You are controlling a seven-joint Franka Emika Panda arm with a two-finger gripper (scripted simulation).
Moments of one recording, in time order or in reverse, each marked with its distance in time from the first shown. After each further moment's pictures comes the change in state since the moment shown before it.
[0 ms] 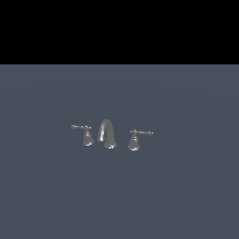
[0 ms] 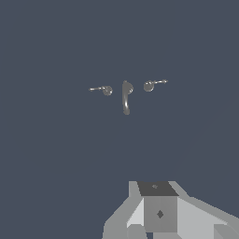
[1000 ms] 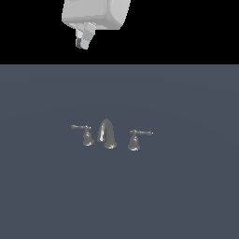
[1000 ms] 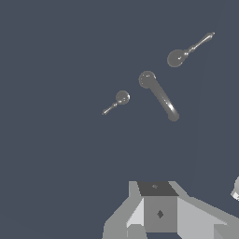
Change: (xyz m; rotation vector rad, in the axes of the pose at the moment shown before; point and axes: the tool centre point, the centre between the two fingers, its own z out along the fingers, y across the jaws) arm 0.112 -0.082 0.141 0.095 -0.166 0.558
